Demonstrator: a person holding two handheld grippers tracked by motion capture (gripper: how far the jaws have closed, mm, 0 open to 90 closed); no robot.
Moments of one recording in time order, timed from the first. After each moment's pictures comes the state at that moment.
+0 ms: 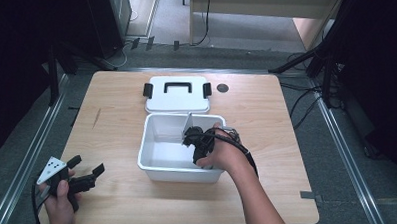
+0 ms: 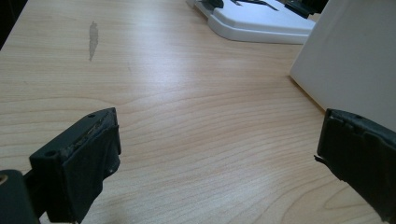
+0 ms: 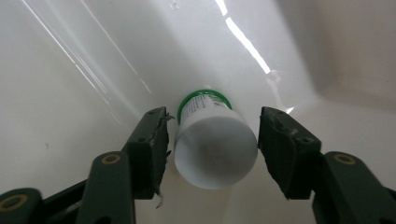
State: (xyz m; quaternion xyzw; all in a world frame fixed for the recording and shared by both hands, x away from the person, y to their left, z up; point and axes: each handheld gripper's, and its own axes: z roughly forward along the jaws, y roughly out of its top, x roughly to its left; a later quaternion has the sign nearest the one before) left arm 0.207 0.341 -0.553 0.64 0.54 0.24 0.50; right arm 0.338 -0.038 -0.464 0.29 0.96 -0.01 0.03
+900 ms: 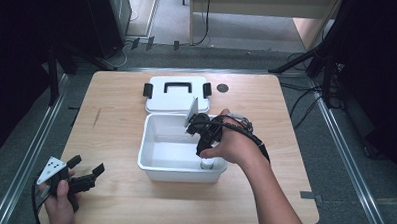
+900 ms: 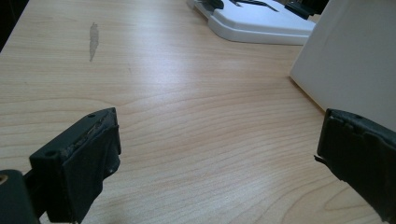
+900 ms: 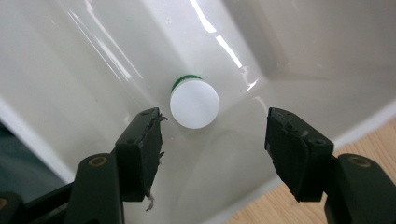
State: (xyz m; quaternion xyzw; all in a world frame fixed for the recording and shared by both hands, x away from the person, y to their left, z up) left arm 0.207 0.340 -0.553 0.63 0.54 0.24 0.50; right arm 0.326 -0.050 -0.390 0.31 0.95 0.02 0.06
